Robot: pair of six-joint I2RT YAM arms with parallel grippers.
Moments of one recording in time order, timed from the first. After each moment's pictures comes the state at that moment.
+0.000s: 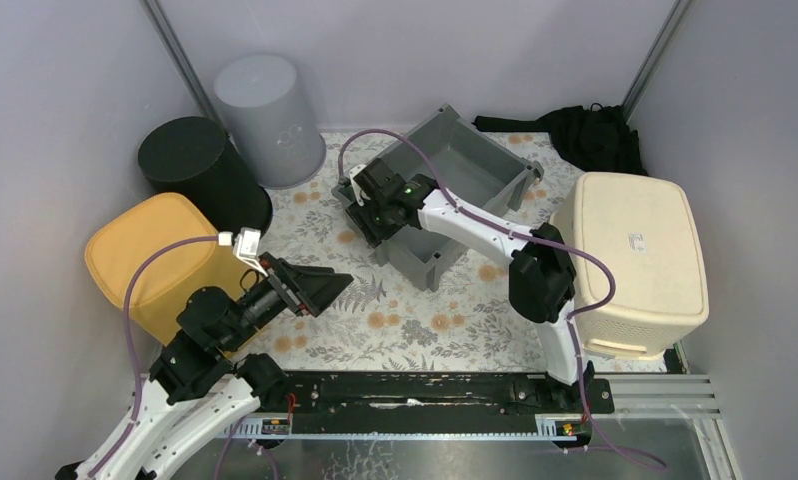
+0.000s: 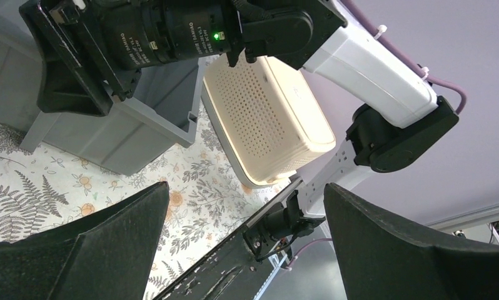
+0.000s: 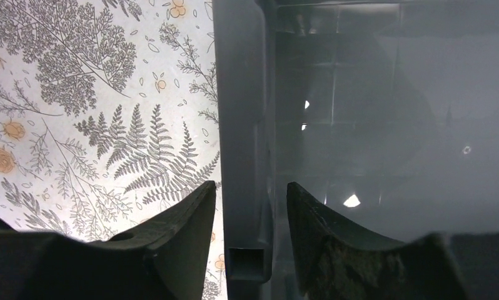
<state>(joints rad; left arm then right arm) -0.72 0.30 0.67 -0.36 0.07 -0.81 0.88 2.08 1.89 -0.76 0.02 0.10</state>
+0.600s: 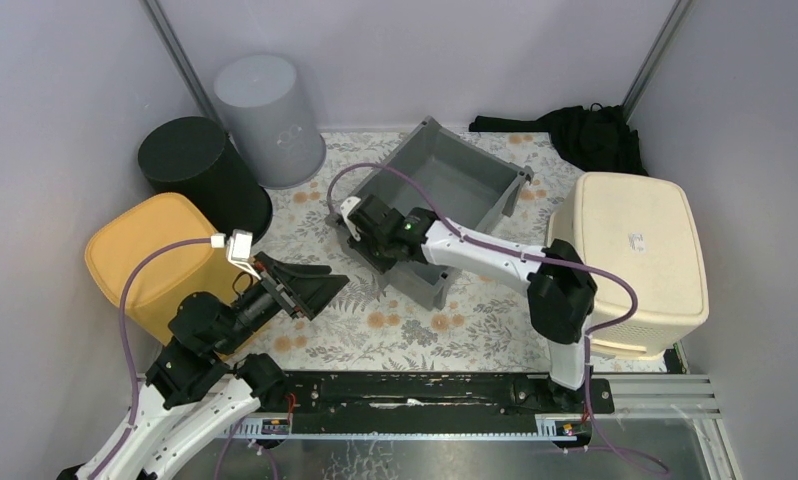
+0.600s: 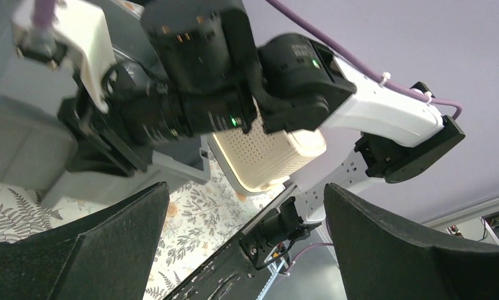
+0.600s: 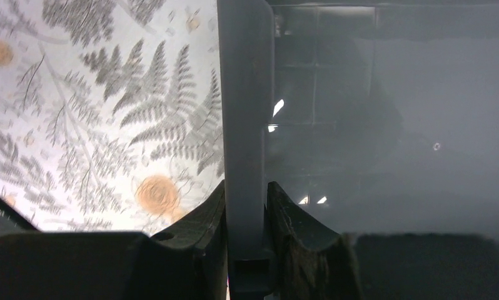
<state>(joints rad) -0.72 0.26 0.67 -0.33 0.09 -0.79 0.99 1.95 1.66 -0.68 0.11 0.03</state>
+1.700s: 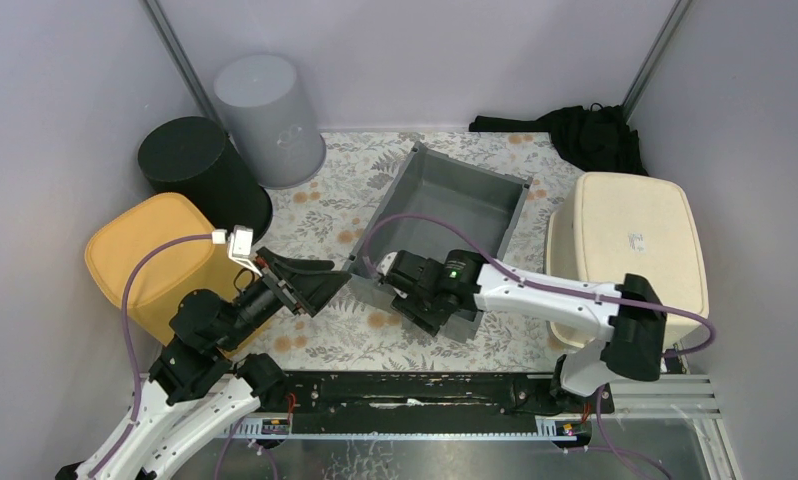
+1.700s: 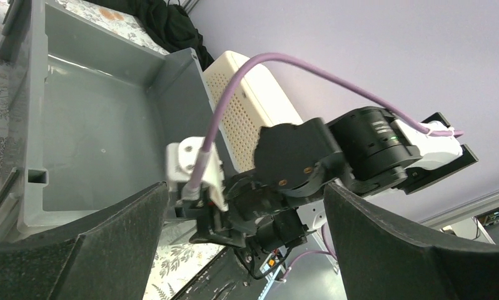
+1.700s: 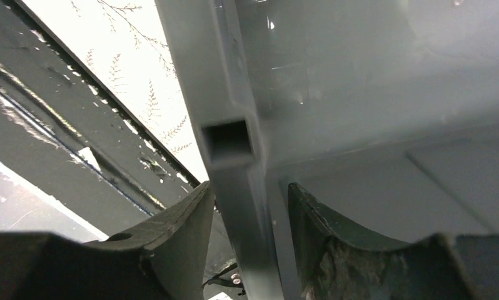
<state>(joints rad) -0.72 0.29 0.67 -0.27 0.10 -0.79 1.18 1.56 1.27 -0.98 0.16 0.14</state>
